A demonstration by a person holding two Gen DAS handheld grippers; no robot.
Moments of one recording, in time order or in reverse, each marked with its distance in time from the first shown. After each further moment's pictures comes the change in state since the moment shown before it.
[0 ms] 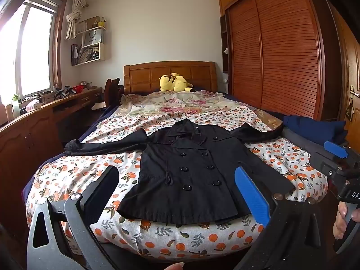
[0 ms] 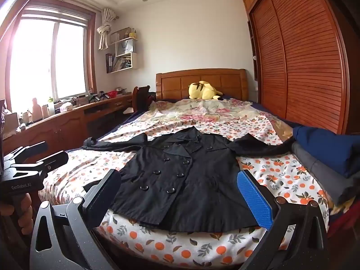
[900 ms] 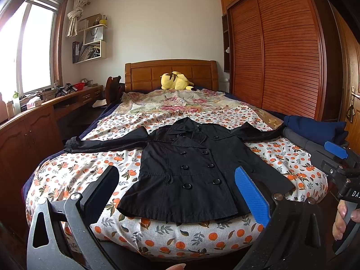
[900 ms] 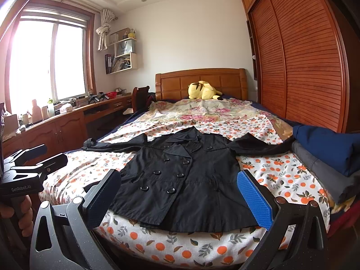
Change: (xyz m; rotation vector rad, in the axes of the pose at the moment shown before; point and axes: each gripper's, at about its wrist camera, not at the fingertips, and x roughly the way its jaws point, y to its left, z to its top) left arm 0.000 0.003 -0.001 0.007 0.000 0.003; right arm 0.000 0.000 -0.001 0.016 -0.002 0.003
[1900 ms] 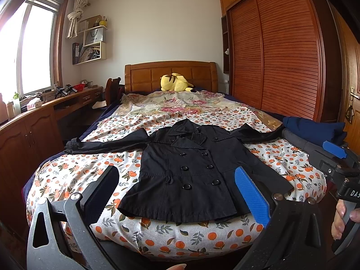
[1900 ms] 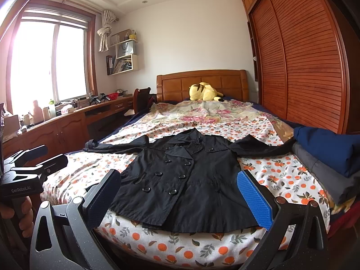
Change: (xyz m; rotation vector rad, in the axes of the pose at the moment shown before) left arm -0.001 0.001 0.002 -0.006 -0.002 -0.003; right arm -0.001 -0.001 0.000 0.001 -0.007 0.006
